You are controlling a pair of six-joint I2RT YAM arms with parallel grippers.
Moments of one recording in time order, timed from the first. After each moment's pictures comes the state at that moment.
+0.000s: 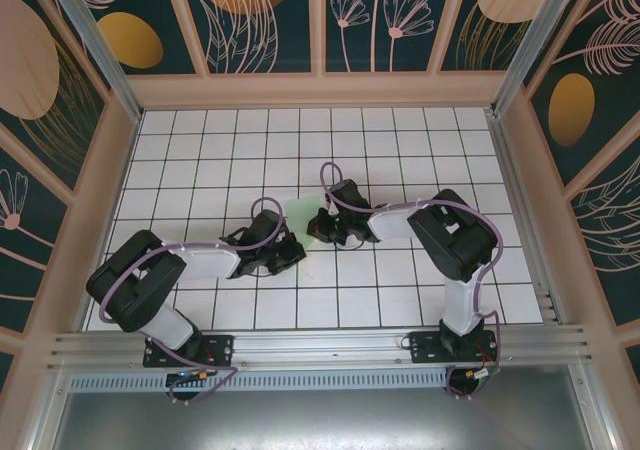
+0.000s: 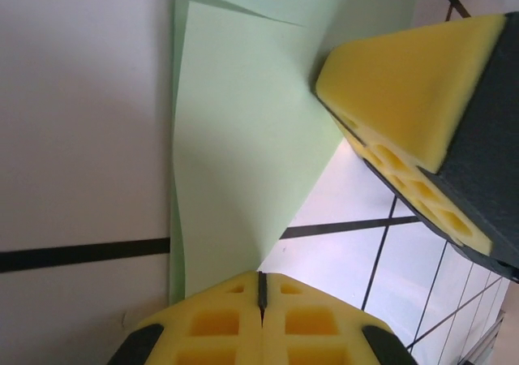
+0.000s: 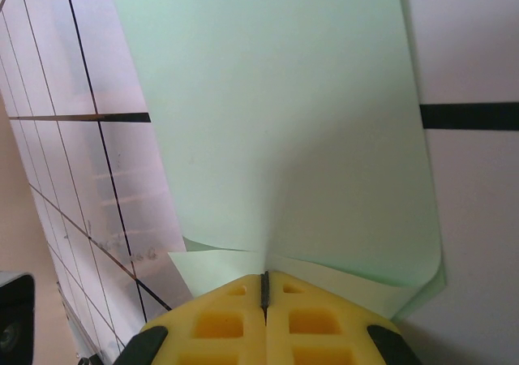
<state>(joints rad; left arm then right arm) -0.71 1.55 0.55 0.13 0.28 -1.16 0.71 1.92 0.93 0.14 -0.44 1.00</state>
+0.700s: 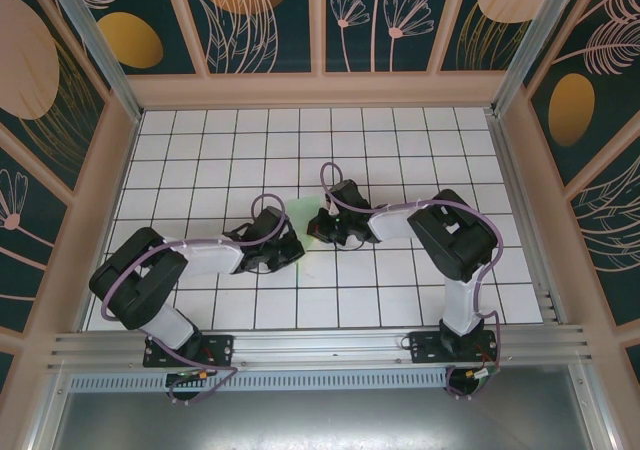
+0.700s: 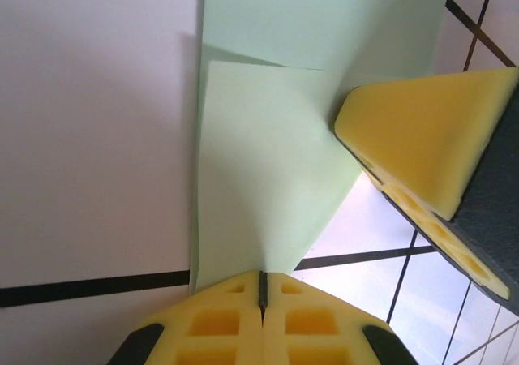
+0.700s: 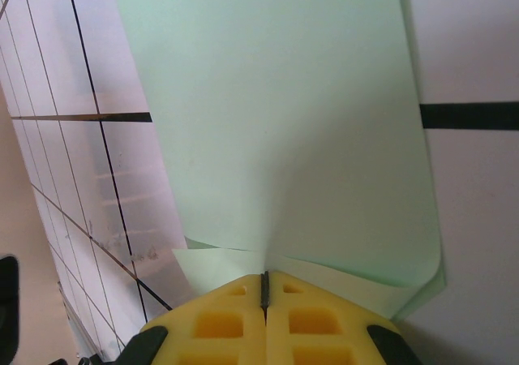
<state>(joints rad) -0.71 1.58 0.59 0.06 0.21 -1.13 0.71 1.92 0.92 0.15 -0.44 1.00</state>
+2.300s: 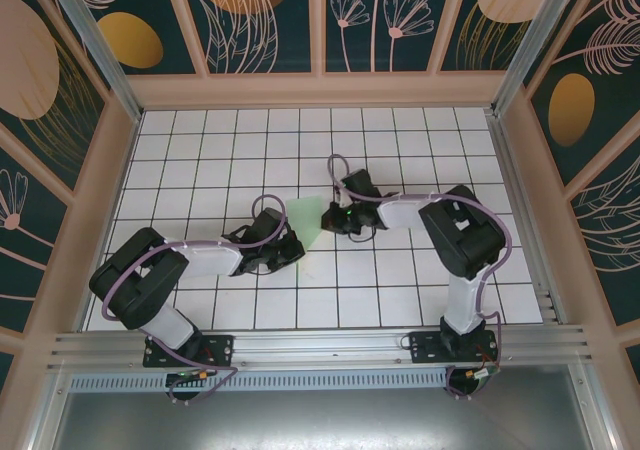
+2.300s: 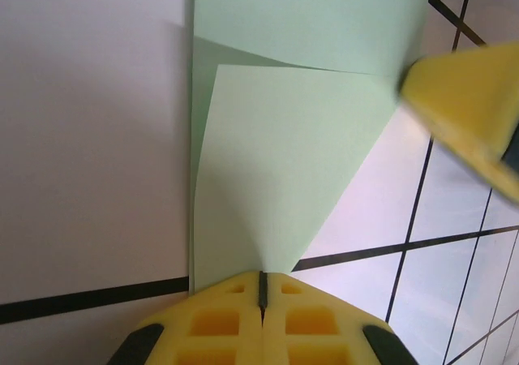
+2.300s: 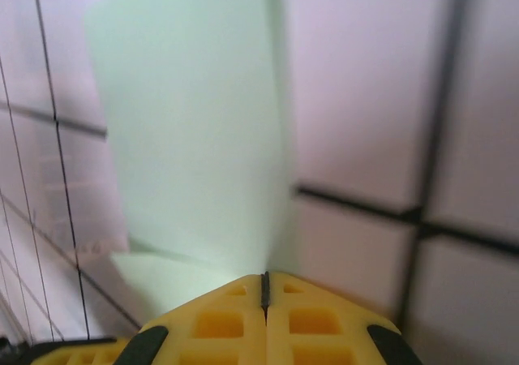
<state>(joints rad) -0.71 1.58 0.57 0.11 0.22 -1.10 0.58 1.90 0.98 -0.04 -0.45 0.72</state>
